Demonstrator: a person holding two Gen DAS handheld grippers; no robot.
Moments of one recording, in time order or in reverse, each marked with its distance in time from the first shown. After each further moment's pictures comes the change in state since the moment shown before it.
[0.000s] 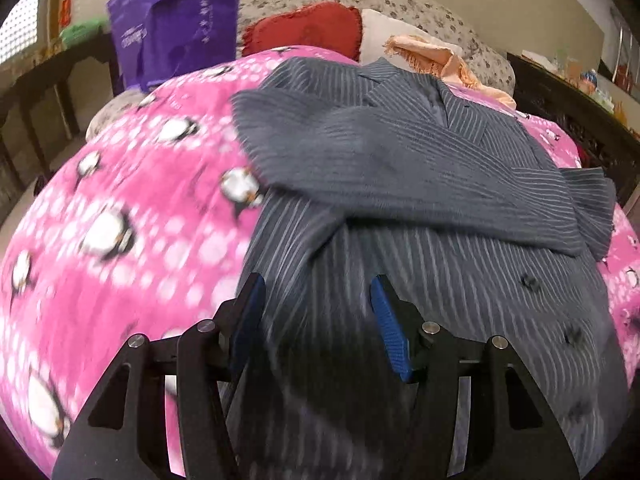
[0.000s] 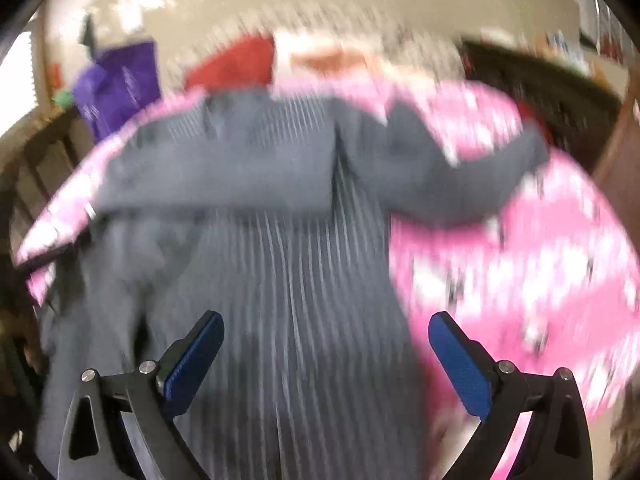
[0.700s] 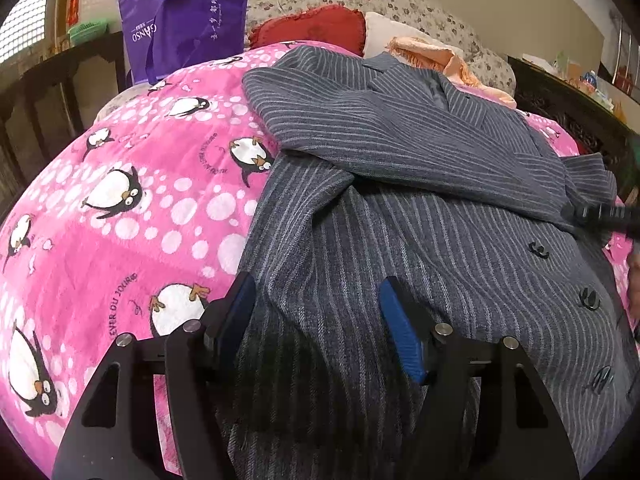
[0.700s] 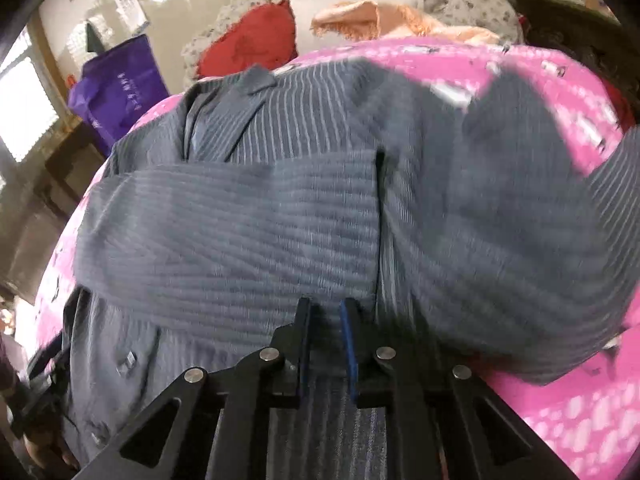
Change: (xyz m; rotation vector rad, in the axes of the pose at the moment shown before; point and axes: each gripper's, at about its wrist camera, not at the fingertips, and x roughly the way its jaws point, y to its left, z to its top) left arm 0.003 -0.002 -0.031 -0.004 -0.038 0.007; right arm 0.139 -0.012 0.076 0.067 0.156 0.204
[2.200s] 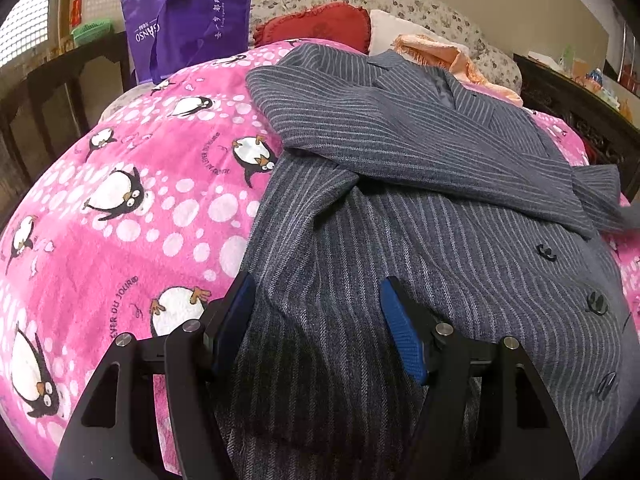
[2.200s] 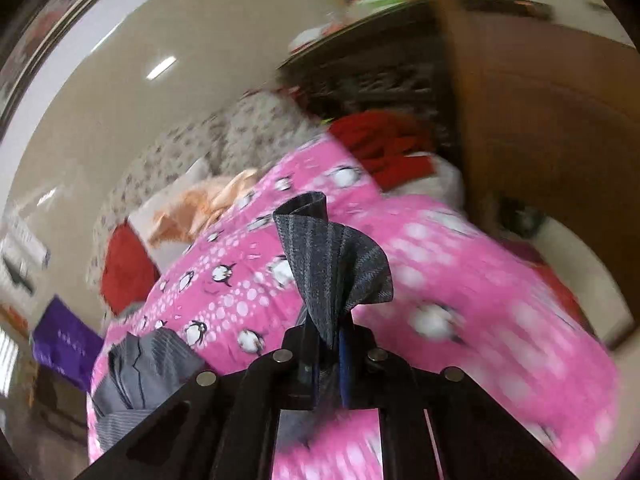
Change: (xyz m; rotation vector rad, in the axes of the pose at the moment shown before) left arm 0.006 -0.001 0.004 -0.001 0.007 0.026; right arm -0.253 -0.258 -0.016 0.640 -0.371 -0.205
